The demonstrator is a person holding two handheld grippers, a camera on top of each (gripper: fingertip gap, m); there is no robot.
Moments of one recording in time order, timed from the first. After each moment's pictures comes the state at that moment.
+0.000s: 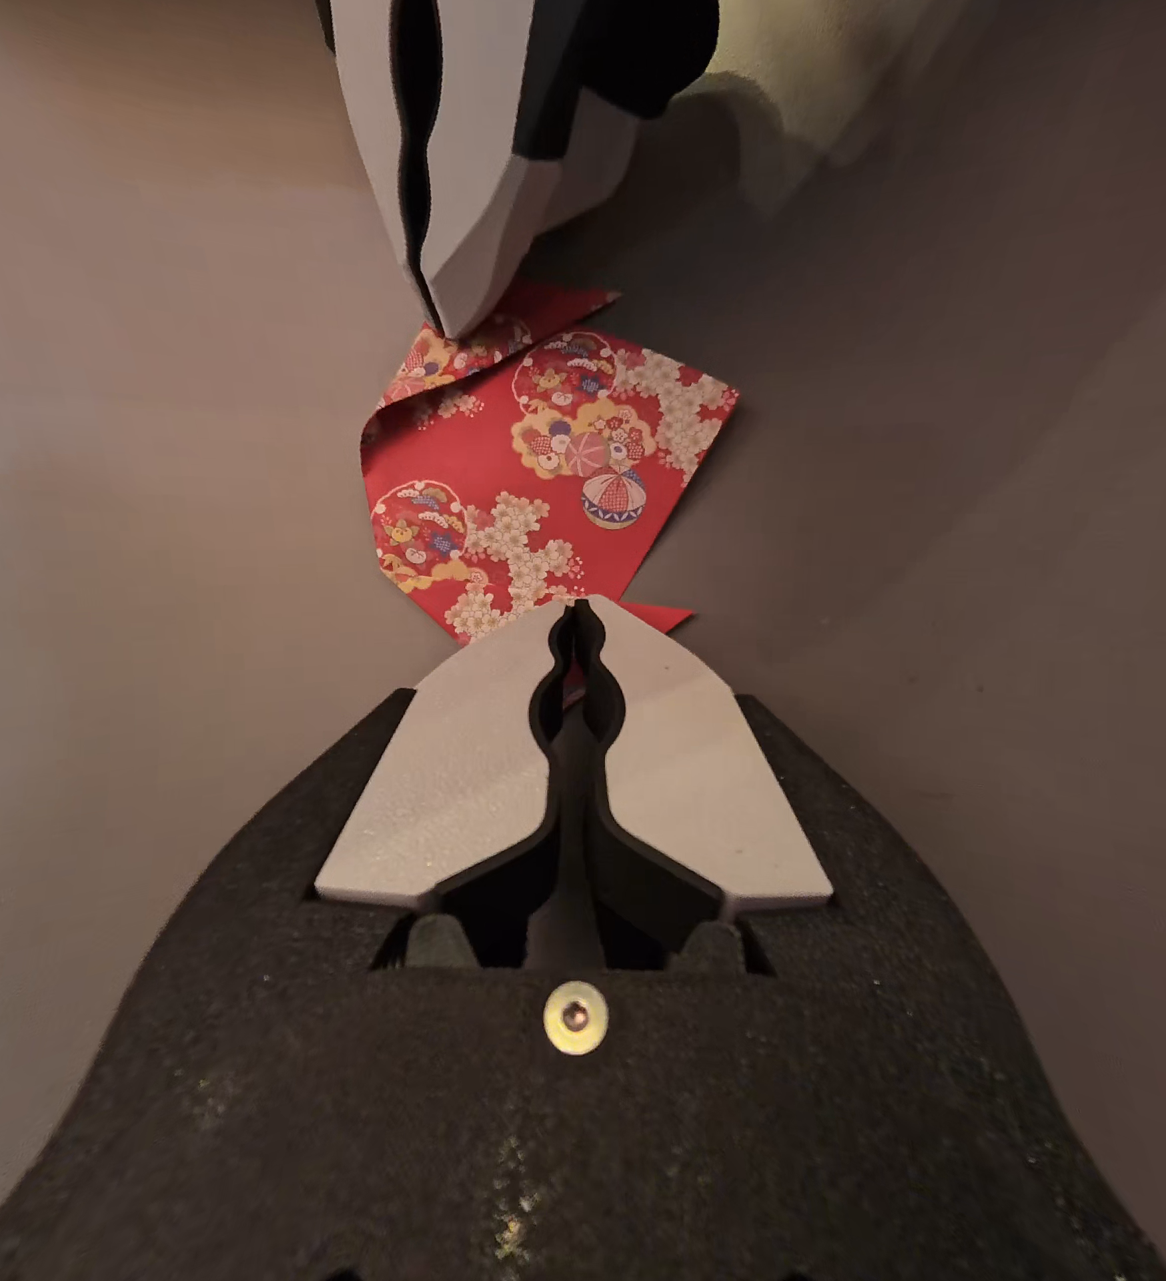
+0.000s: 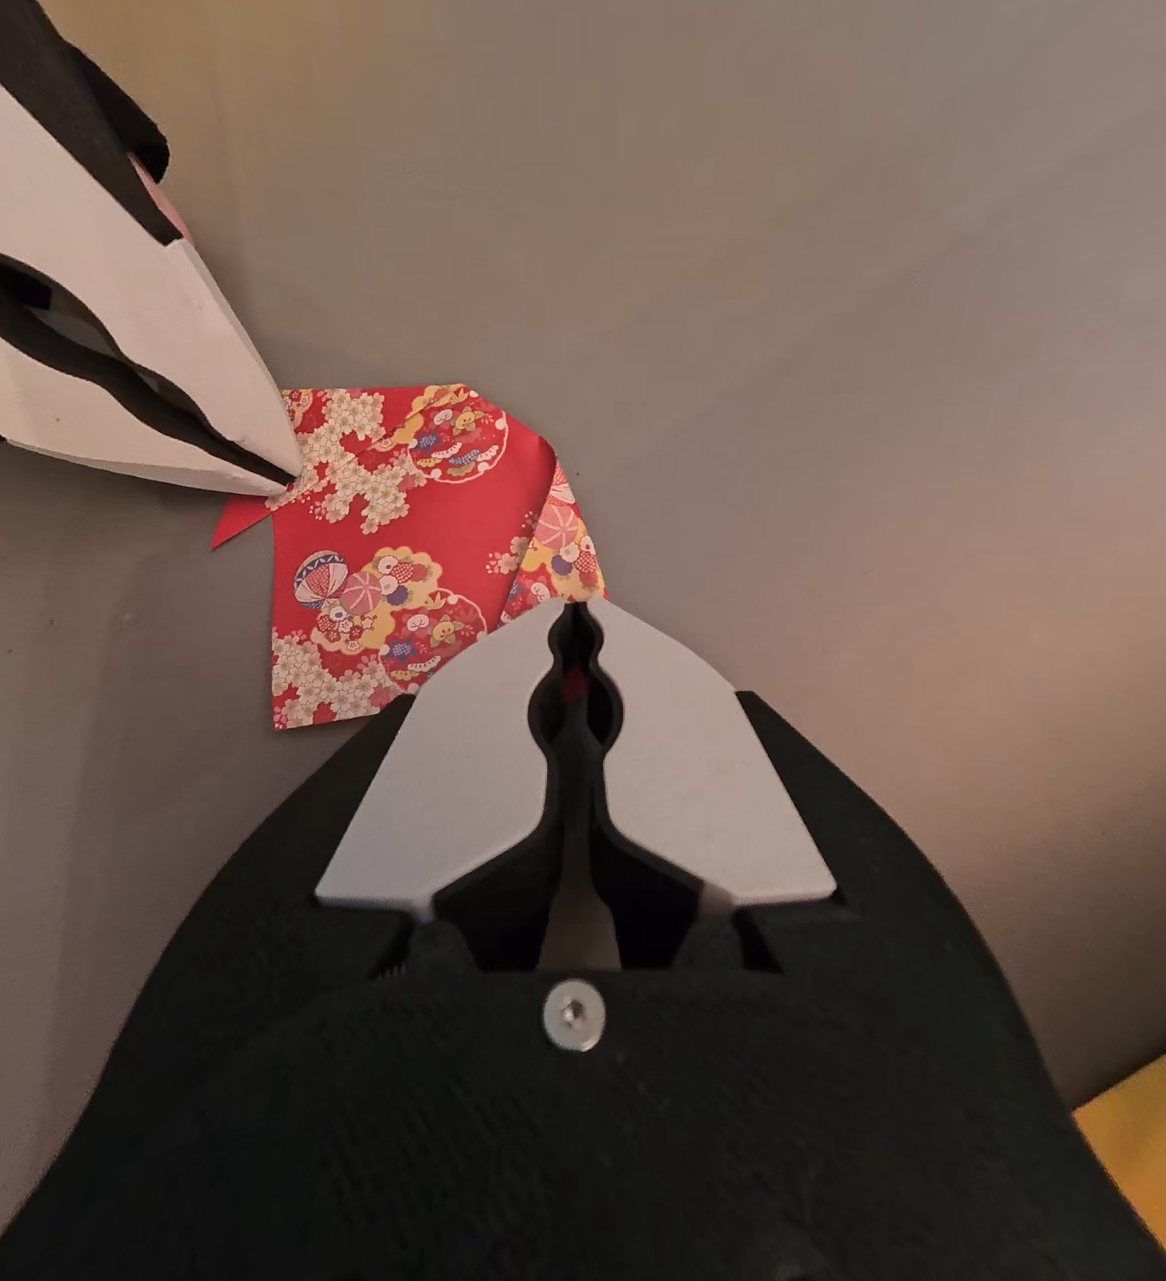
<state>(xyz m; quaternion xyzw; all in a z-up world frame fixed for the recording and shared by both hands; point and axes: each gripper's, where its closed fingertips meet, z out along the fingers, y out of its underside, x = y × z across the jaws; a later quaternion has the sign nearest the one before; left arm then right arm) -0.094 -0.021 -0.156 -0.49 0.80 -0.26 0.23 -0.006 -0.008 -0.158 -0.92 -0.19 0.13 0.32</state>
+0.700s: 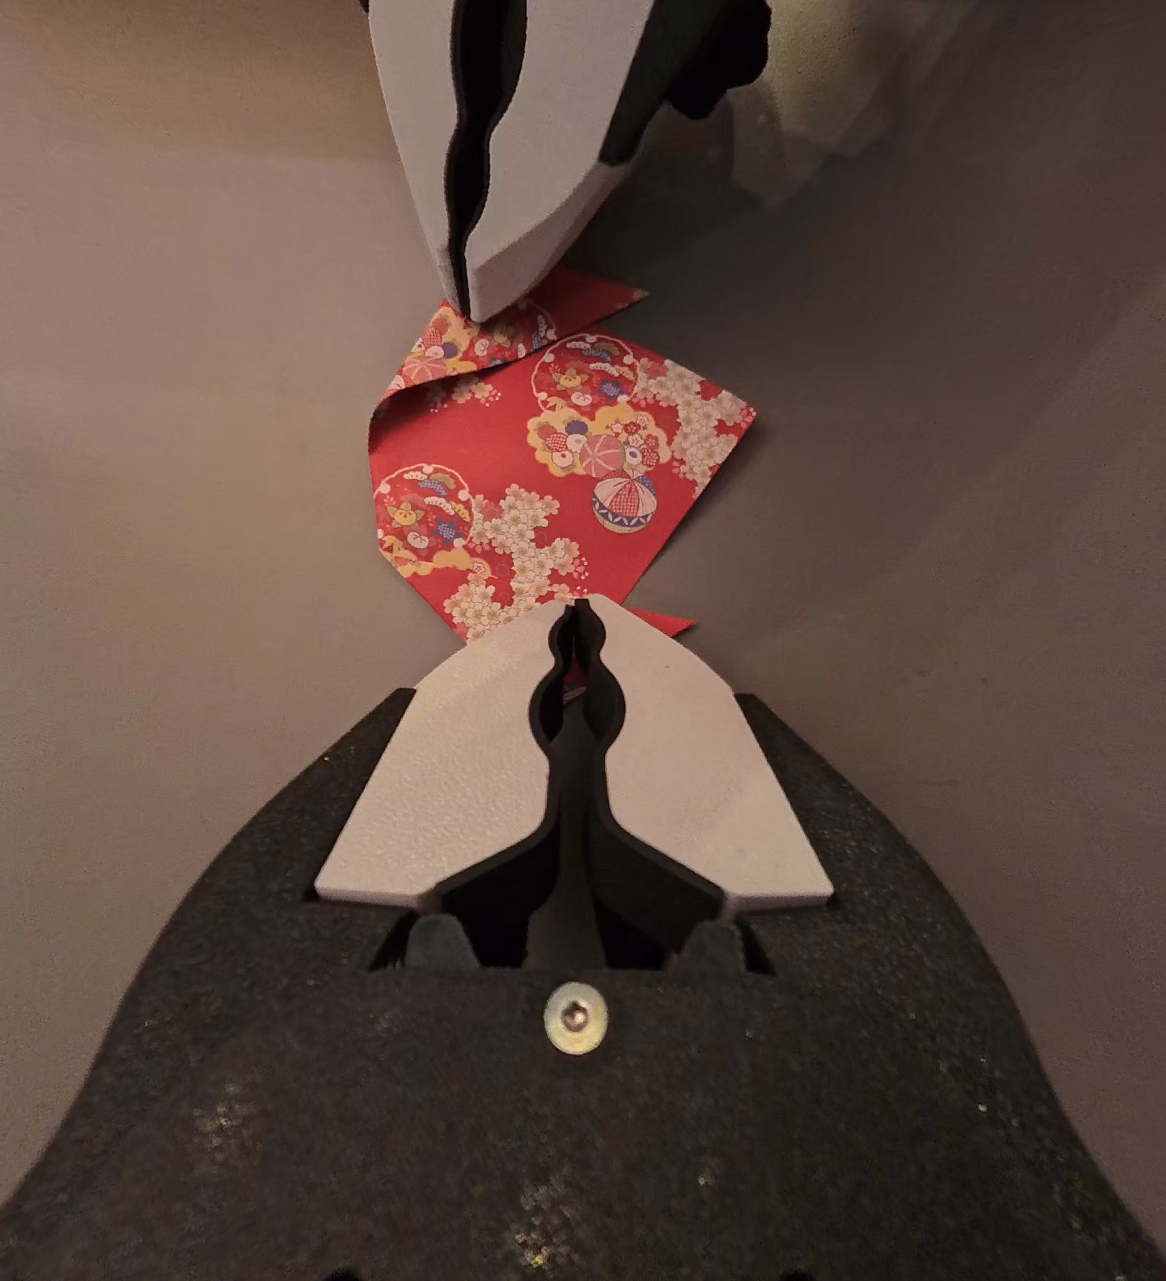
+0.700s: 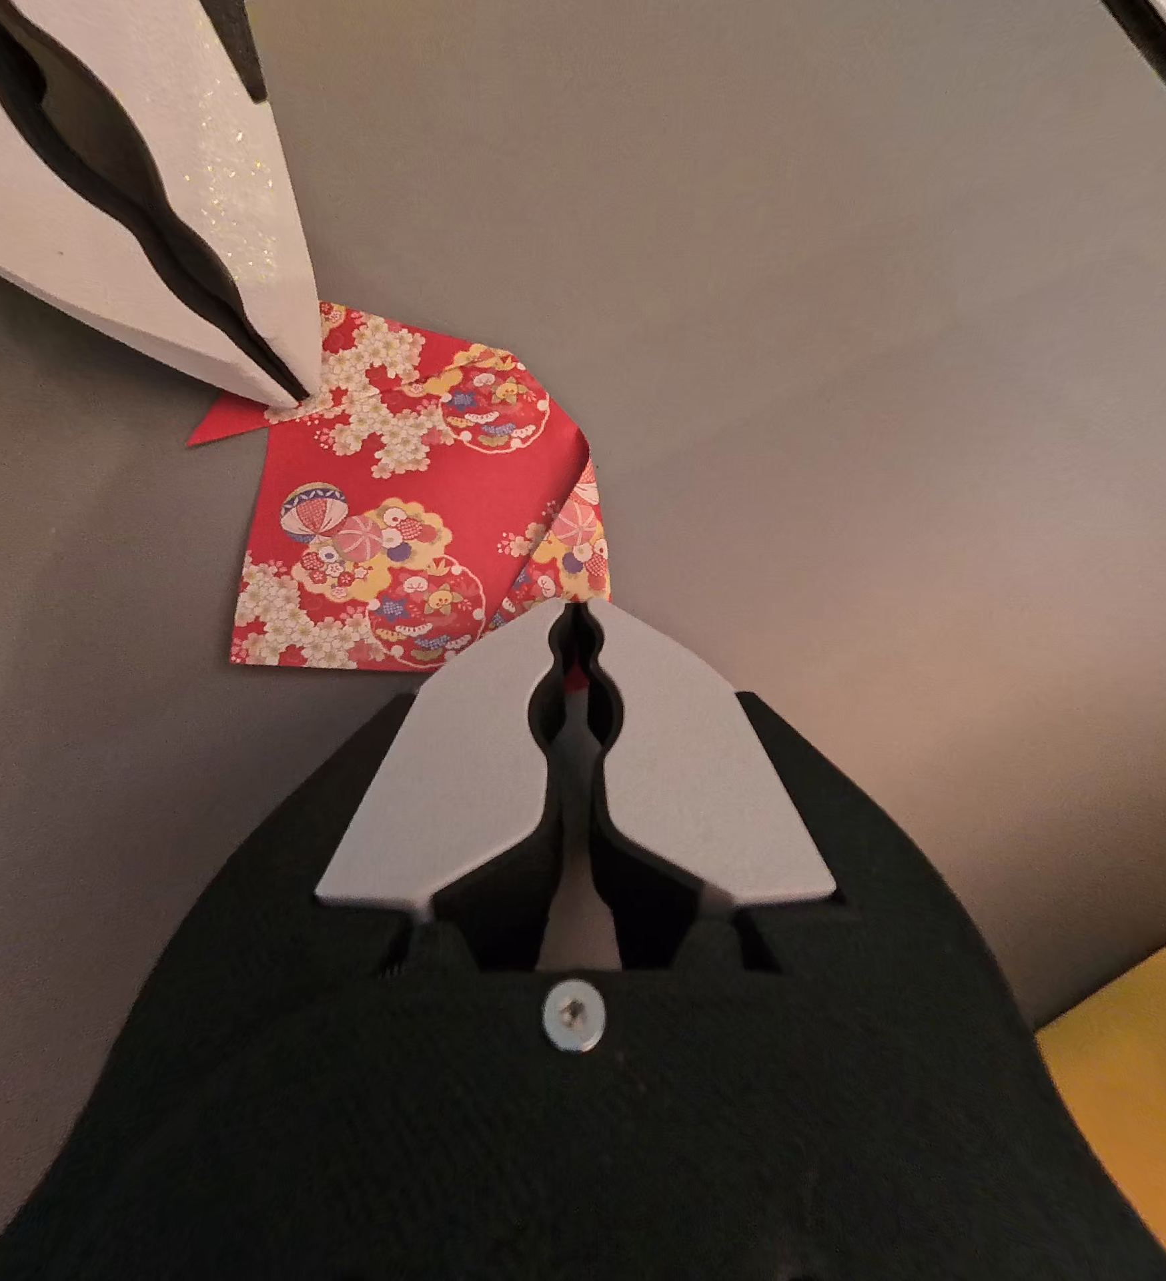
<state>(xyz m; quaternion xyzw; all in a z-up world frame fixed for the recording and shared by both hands) -0.092 -0.016 -0.155 -0.50 0.80 -0.27 0.20 -0.005 -0.010 -0.158 -0.90 -0.27 0.06 0.33</state>
